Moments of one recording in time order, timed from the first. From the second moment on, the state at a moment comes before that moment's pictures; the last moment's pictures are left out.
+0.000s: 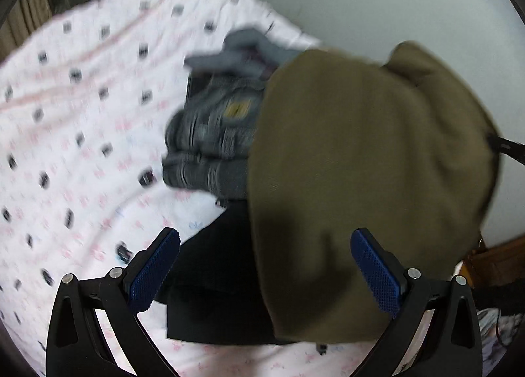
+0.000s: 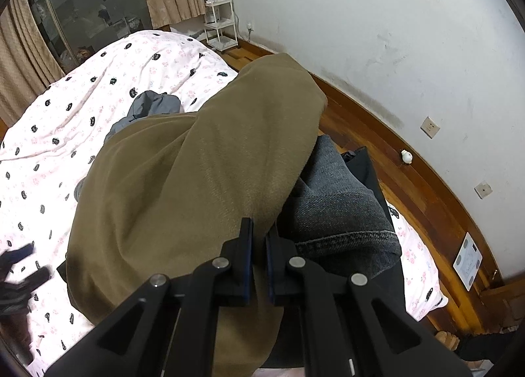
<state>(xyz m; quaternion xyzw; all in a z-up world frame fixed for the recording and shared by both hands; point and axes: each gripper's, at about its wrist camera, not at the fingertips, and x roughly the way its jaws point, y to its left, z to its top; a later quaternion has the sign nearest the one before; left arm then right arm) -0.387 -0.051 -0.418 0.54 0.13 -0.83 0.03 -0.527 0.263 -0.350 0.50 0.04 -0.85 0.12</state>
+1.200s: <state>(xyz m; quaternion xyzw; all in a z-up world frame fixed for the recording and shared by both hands) -0.173 -0.101 -0.141 0.39 0.27 -0.88 -0.12 -0.338 0.182 -0.197 0.45 0.07 -0.85 0.26</state>
